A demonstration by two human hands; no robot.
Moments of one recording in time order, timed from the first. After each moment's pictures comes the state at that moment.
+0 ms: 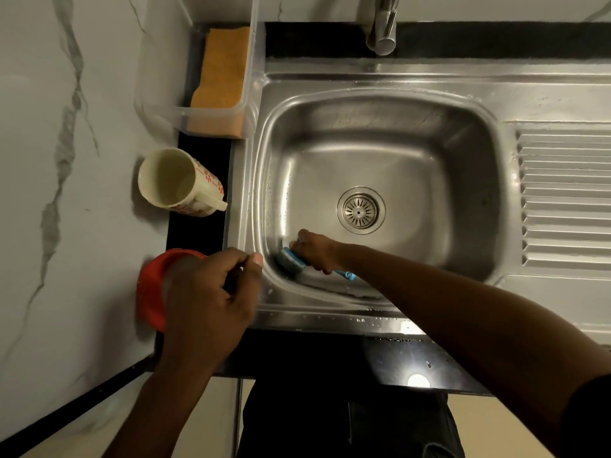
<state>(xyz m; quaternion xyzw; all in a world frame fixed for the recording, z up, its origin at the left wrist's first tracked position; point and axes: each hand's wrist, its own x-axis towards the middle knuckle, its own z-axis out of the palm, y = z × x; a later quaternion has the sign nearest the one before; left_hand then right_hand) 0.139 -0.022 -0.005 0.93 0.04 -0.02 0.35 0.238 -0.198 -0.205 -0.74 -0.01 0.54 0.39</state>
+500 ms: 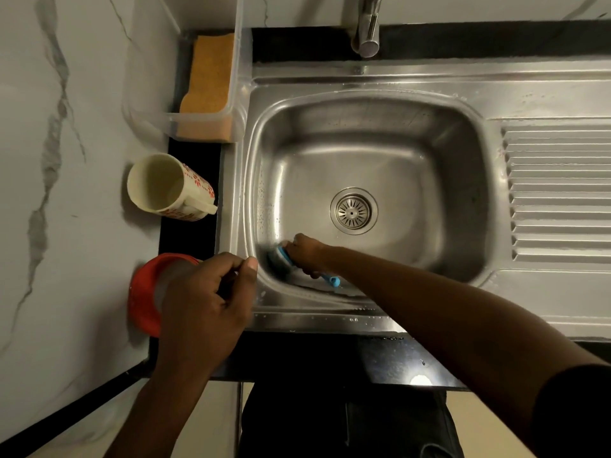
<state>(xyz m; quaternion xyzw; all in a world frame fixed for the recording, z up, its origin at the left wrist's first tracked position) 0.137 -0.030 -0.002 0.93 0.03 -0.01 0.36 0.235 -0.186 -0.196 -0.72 0.08 0.56 0.40</state>
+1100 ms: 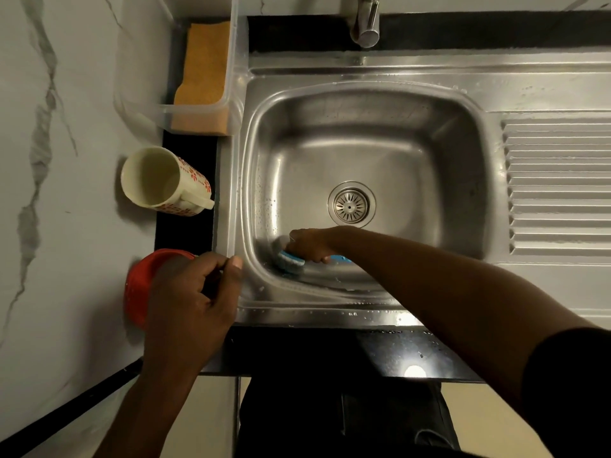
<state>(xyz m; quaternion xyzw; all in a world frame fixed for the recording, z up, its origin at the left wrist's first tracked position) 0.134 -0.015 -0.004 0.94 0.06 -0.01 0.32 0.259 -0.202 -0.196 -0.74 -0.14 0.61 0.26</state>
